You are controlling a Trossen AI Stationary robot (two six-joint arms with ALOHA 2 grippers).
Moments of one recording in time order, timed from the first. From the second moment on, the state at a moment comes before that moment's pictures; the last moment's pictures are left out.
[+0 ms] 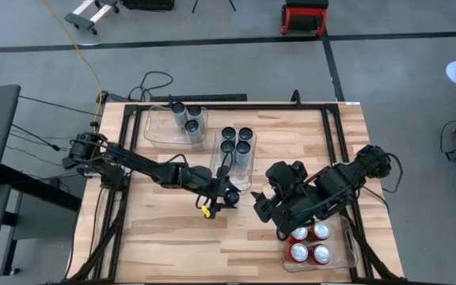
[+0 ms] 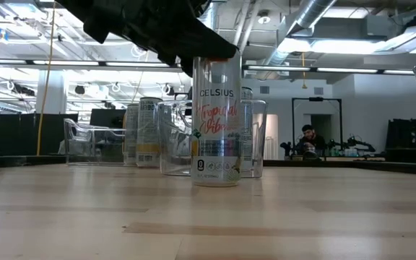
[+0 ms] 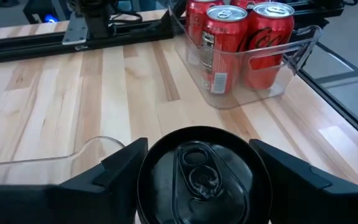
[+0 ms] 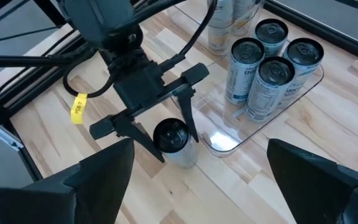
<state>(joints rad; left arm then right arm) -0.17 1.65 0.92 0.34 0.05 0.08 0.55 1.84 2.26 -1.57 0.71 1.23</state>
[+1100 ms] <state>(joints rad) 0.02 0.82 0.92 -0.48 -0.39 -0.07 0.51 1.84 2.26 -1.57 0.71 1.20</state>
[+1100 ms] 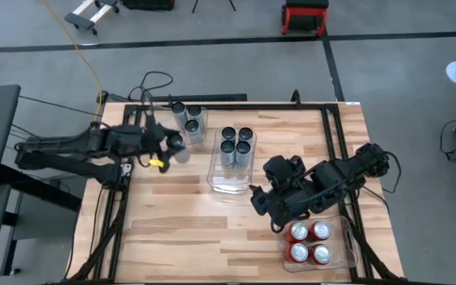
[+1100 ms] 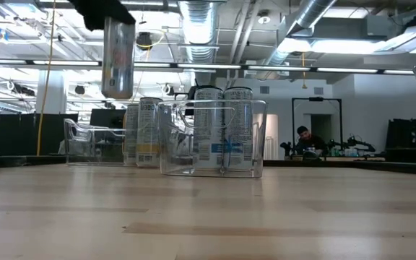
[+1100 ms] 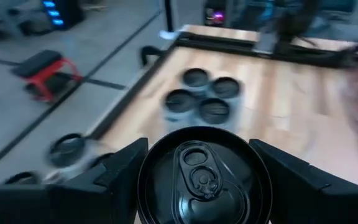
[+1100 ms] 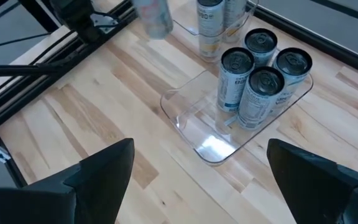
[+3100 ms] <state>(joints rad) 0.61 0.92 0.52 0.00 -0.25 -0.12 0.41 1.84 2.26 -1.56 0.71 1.07</state>
